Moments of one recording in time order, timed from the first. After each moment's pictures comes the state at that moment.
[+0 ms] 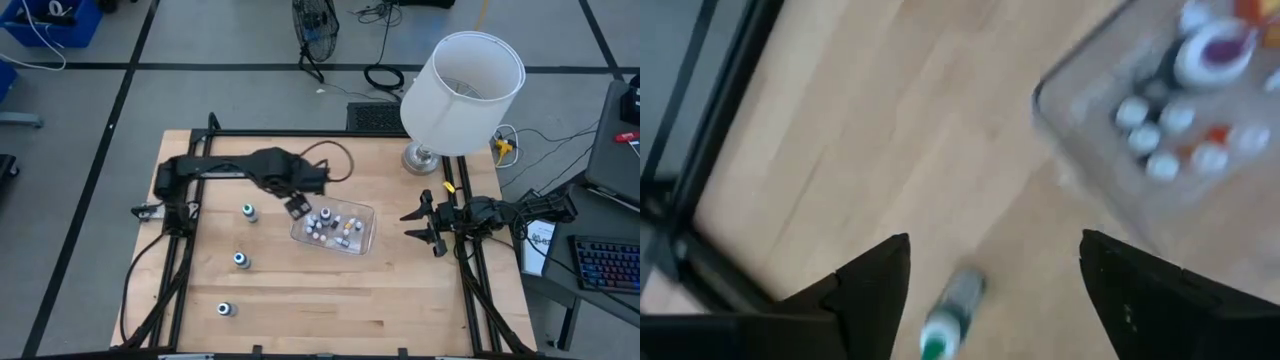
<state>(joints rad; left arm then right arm) 0.04 1.87 1.89 -1.55 -0.28 -0.57 0.18 0.04 0.02 0.04 0.05 0.10</state>
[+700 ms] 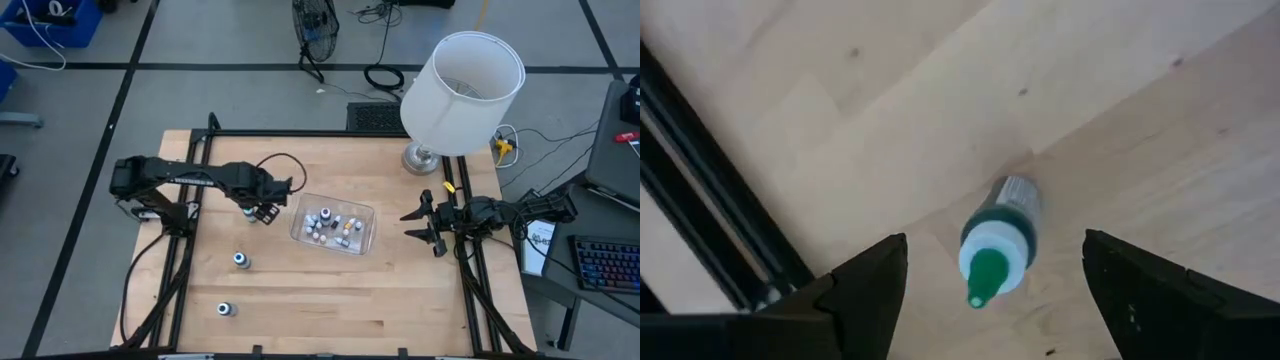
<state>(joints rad) 0.07 1.54 1.21 -1.34 -0.20 -0.90 0.18 0.04 0.02 0.03 0.05 0.10</state>
